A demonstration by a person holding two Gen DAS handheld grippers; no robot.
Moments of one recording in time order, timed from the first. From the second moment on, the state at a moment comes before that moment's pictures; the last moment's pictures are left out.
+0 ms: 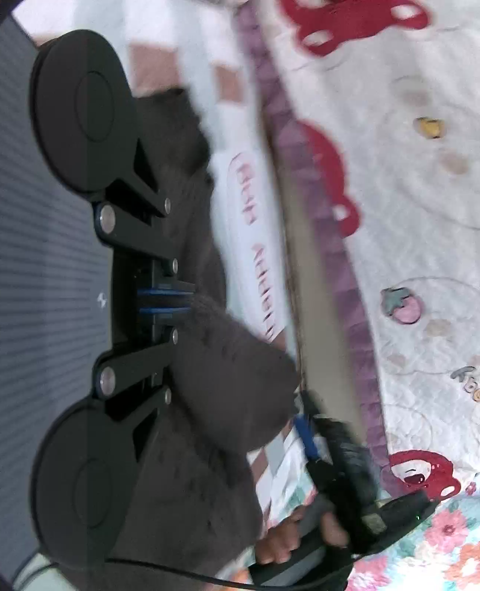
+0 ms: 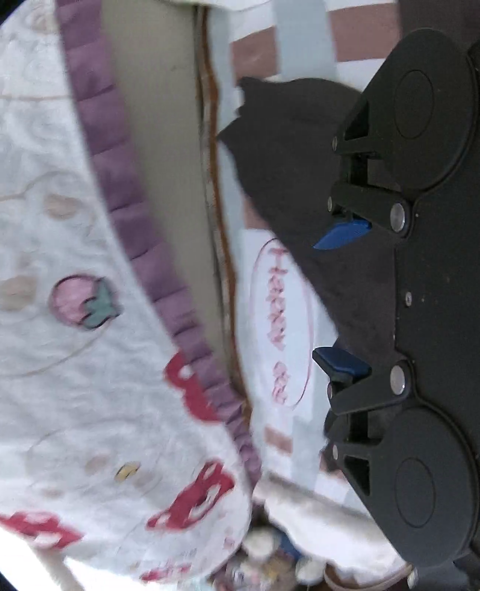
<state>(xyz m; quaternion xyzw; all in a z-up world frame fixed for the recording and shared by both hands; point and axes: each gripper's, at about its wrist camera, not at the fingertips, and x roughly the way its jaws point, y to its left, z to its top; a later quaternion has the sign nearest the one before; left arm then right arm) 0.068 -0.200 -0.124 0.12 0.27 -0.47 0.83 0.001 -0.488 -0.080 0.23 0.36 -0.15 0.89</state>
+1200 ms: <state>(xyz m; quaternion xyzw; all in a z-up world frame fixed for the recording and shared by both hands) 0.122 -0.125 -0.163 -0.06 0.43 -0.41 0.80 0.089 -0.460 -0.154 0.18 0.45 -0.26 0.84</state>
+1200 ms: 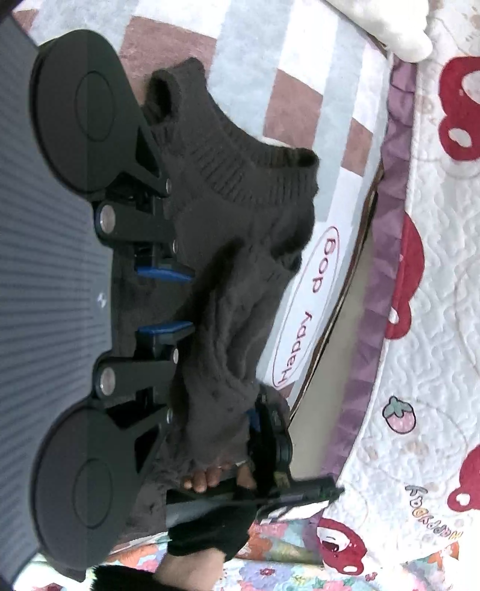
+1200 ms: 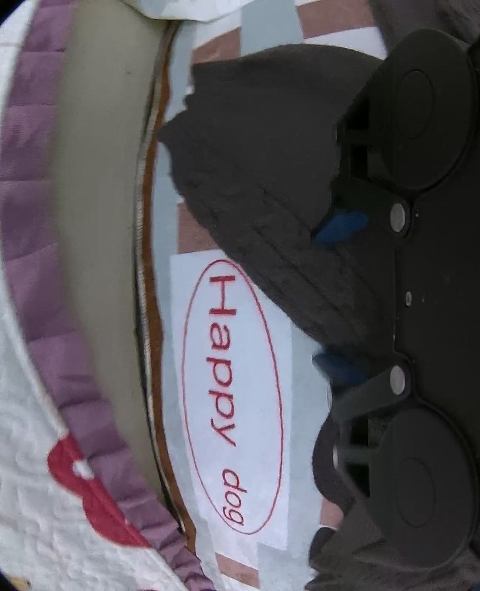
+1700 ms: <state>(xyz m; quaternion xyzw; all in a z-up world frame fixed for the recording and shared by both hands) 0.111 -0.130 -0.165 -0.07 0.45 -0.42 0.79 -0.180 -0.361 -0.077 0.27 0.36 -0.23 0.86</state>
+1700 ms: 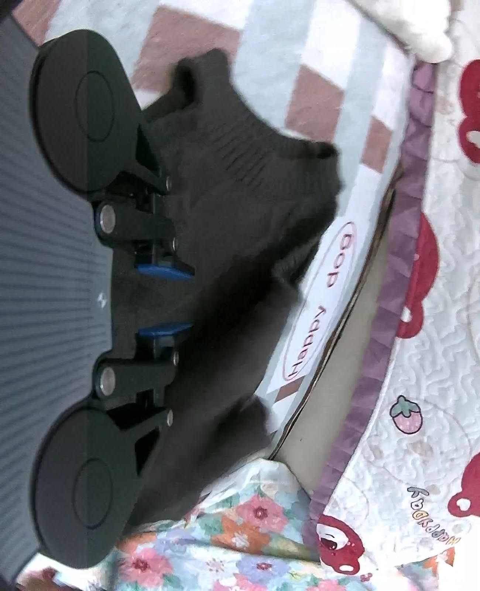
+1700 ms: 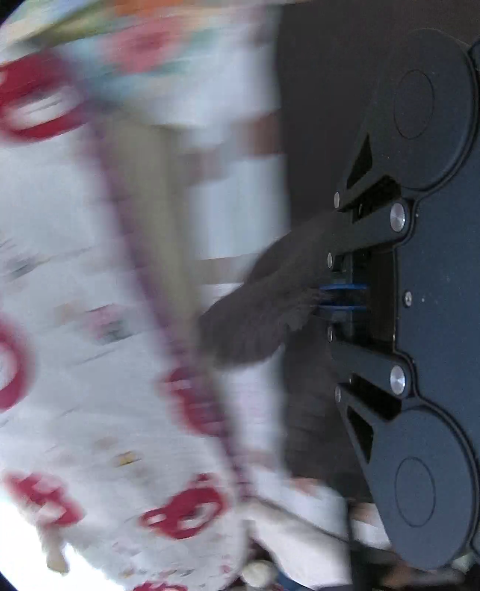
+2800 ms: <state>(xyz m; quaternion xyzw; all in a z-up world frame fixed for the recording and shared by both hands) 0.011 -0.191 -0.145 0.08 0.42 -0.48 0.77 -0.217 -0.354 -0.057 0.06 0.34 -0.28 0.89</state>
